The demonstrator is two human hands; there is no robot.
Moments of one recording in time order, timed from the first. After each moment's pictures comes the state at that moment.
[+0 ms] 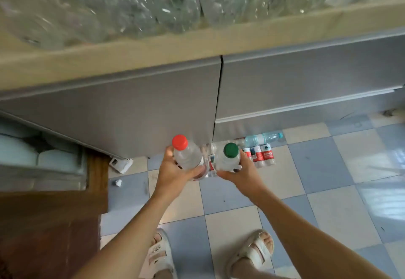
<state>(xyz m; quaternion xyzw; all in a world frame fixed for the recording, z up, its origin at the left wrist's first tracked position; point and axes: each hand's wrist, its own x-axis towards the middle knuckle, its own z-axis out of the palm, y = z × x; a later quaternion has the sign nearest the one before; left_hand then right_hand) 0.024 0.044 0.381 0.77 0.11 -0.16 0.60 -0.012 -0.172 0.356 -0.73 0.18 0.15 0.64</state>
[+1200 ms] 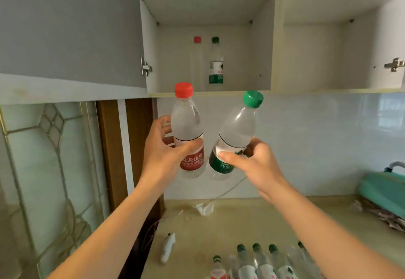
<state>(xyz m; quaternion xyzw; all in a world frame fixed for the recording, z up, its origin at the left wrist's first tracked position) 0.170 0.271 1.145 0.71 -0.15 0.32 0.60 0.178 0.060 1.123 -0.71 -0.18 -0.20 0.65</state>
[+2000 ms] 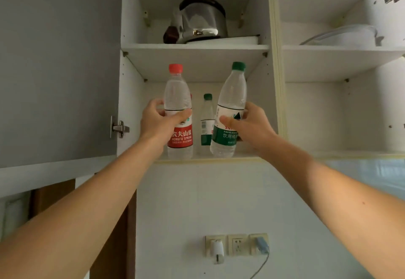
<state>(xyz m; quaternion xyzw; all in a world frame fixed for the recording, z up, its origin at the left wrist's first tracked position) 0.385 0.252 1.345 0.66 -0.16 0.38 0.63 0.378 0.035 1.341 -0.72 -0.20 -0.34 0.57</state>
